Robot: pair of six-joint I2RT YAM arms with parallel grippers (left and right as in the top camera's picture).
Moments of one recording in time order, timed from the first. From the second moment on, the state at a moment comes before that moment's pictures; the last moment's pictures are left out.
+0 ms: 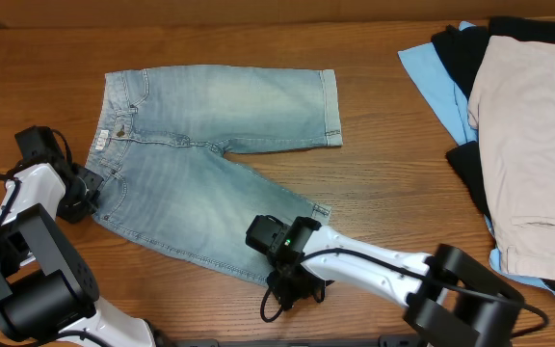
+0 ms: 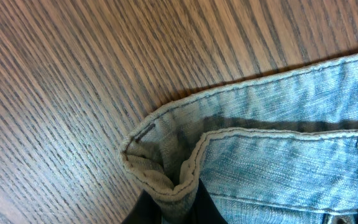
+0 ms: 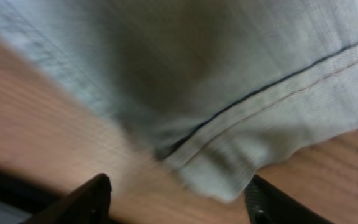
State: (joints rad) left arm 0.49 1.84 1.09 -0.59 -0.06 -0.59; right arm 1.03 1.78 1.04 -0.92 -0.18 0.48
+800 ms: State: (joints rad) left arm 0.45 1.76 1.23 -0.92 -0.01 -0.44; right arm 0.61 1.55 1.32 -1.11 -0.09 0.62
